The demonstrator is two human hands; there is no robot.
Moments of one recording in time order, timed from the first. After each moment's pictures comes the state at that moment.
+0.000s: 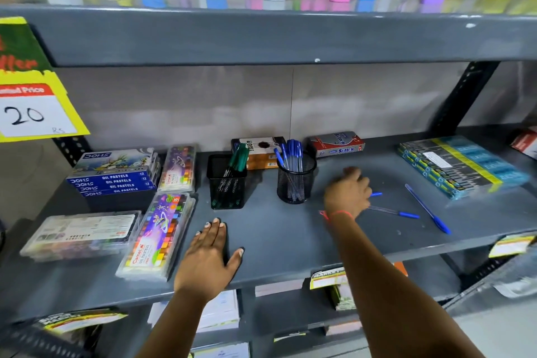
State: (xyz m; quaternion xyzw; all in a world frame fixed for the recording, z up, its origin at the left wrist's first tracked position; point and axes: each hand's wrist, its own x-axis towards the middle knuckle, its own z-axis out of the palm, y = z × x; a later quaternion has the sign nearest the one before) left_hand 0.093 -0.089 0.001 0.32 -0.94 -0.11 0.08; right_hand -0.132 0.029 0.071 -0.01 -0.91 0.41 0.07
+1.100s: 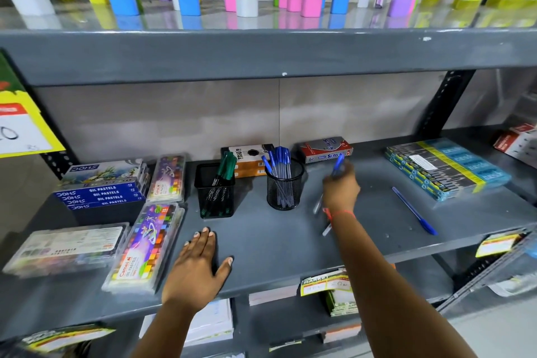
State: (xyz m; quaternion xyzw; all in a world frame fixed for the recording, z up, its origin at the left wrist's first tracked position) left_hand 0.092 -0.088 0.004 0.32 -0.94 -0.10 0.06; right_hand -0.138 0.047 0.099 0.02 -0.81 0.59 -0.03
